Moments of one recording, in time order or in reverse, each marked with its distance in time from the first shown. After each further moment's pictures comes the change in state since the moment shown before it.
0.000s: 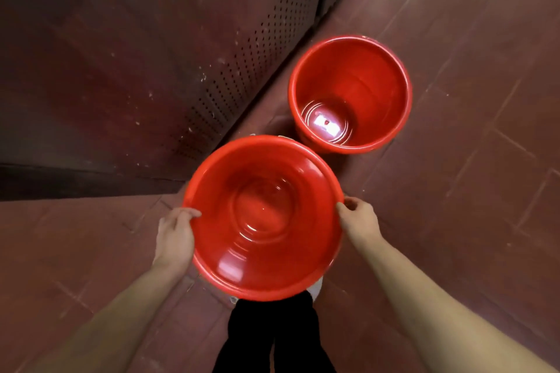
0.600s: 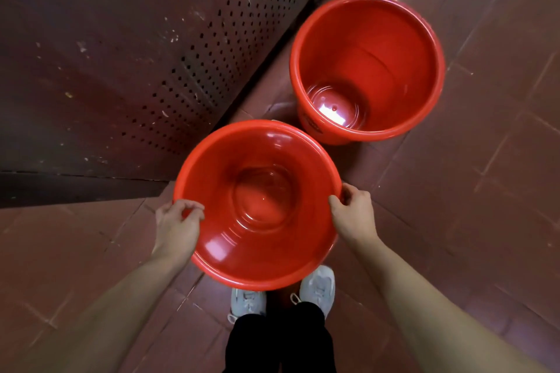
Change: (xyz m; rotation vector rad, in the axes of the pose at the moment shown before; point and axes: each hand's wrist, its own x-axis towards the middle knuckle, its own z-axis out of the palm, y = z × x) left_hand 0.085 -0.046 0.064 0.039 -0.002 -0.043; right_hand 0.087 0.051 0.093 0.023 0.035 -0.081
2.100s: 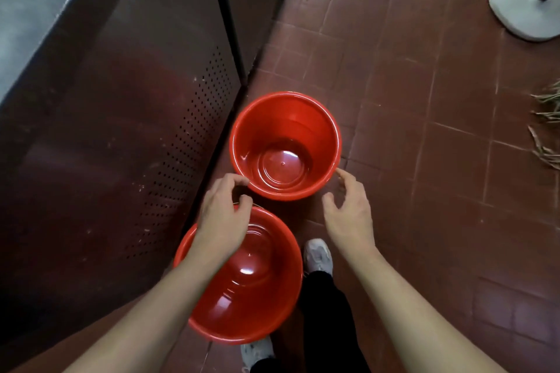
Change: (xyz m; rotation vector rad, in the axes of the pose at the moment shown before) left_hand -0.119 0.299 -0.002 0.241 -0.146 0.725; right_hand -0.063 -0.114 -0.197 0.237 0.377 -0.215
